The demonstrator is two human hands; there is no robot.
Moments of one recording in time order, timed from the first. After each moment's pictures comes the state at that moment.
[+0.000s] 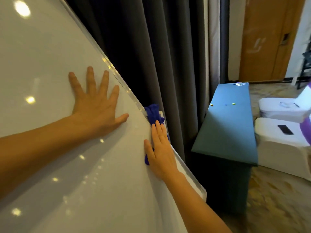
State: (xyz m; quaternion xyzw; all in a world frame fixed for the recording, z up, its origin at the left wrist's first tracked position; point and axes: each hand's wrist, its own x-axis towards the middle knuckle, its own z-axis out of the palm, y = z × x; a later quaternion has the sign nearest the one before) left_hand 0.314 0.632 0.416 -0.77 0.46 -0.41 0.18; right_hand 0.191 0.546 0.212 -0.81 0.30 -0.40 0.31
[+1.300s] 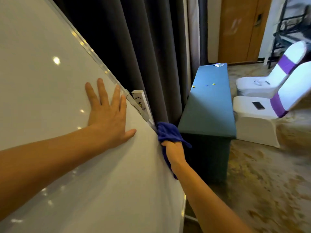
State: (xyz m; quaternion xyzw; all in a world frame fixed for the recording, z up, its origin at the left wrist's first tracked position) left_hand 0.262 0.618 0.323 -0.73 0.49 -0.39 0.27; right_hand 0.133 0.539 0.149 -0.43 0.46 -0.42 0.66
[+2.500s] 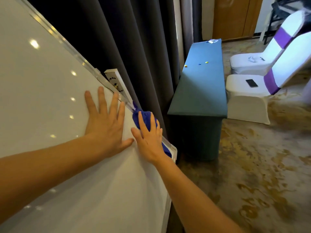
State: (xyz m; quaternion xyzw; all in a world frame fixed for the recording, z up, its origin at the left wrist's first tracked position) left_hand 0.236 0.616 0.247 -0.70 0.53 -0.35 0.33; right_hand 0.163 0.541 0.087 -0.74 0.40 -0.35 0.42
